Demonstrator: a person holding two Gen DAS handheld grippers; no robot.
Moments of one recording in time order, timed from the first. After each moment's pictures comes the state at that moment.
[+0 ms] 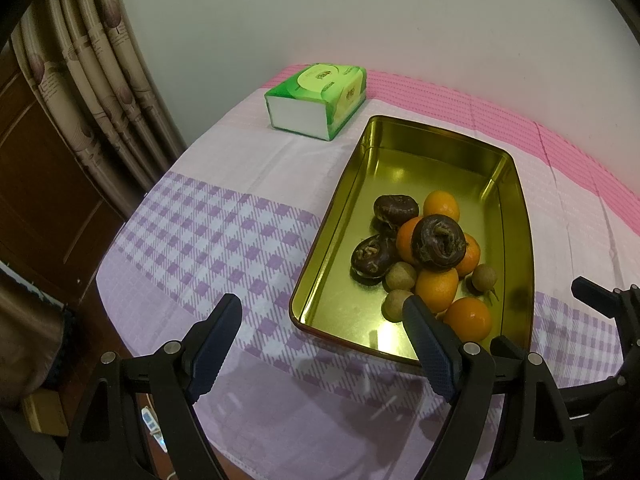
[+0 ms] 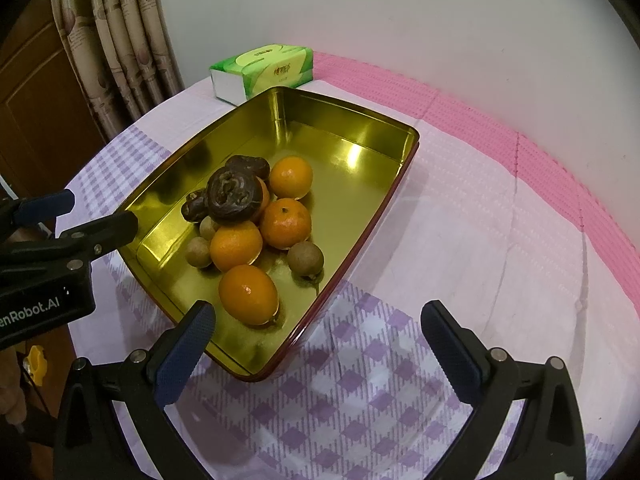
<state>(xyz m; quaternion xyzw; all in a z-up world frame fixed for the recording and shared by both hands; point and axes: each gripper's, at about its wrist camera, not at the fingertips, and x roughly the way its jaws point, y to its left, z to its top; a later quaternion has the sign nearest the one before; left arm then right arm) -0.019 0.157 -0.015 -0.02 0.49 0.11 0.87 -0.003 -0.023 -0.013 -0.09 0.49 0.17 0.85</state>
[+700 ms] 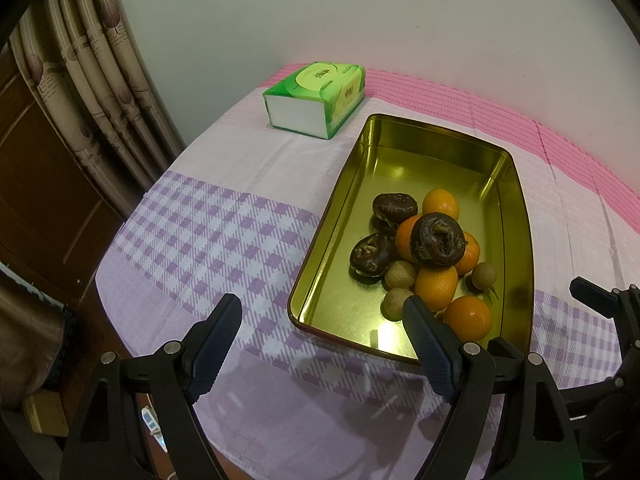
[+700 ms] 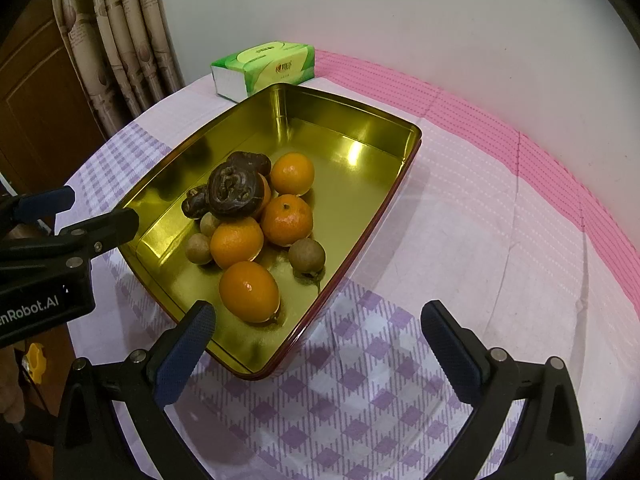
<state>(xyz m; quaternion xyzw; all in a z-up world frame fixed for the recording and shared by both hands) -0.020 0.156 -0.016 -0.02 0.49 0.11 0.87 -0.004 -0.022 -0.014 -0.09 0.49 0.17 0.85</state>
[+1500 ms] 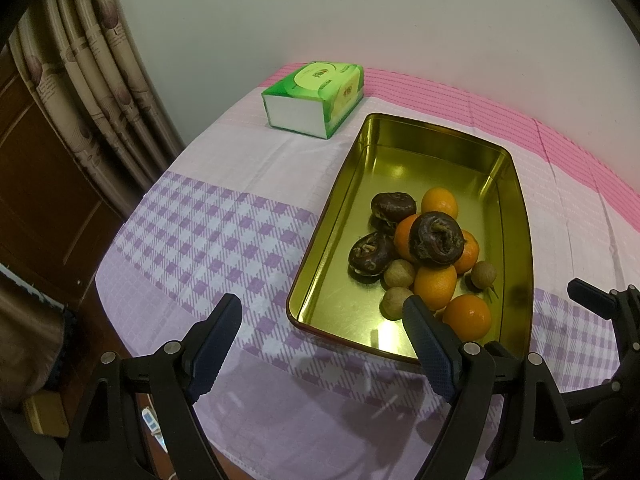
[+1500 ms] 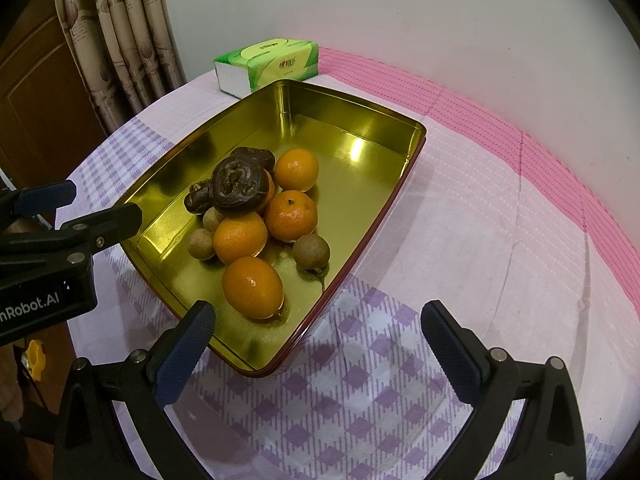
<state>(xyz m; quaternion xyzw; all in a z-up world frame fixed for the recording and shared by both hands) -0.019 0.156 -0.016 -0.02 0.49 0.11 0.87 -0.006 -0.020 -0.017 -0.09 0.49 0.17 0.85</state>
